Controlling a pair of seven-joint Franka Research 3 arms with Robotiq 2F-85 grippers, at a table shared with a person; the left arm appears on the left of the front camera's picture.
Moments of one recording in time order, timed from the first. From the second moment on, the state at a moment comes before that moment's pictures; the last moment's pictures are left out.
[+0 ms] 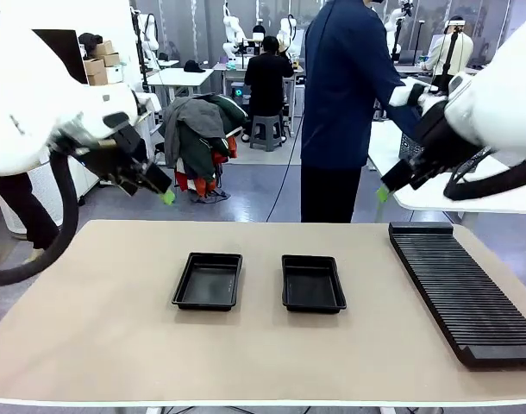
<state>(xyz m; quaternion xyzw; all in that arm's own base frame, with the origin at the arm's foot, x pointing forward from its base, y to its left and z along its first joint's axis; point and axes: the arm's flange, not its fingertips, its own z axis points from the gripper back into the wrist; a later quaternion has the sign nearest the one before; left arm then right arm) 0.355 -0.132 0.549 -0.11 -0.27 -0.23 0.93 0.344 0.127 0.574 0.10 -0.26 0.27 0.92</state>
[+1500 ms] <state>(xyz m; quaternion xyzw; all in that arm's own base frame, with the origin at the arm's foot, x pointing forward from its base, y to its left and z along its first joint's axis) 0.321 -0.047 0.676 -0.28 -0.21 -0.09 0.93 0.338 -0.082 0.665 0.29 -0.10 0.04 0.95</state>
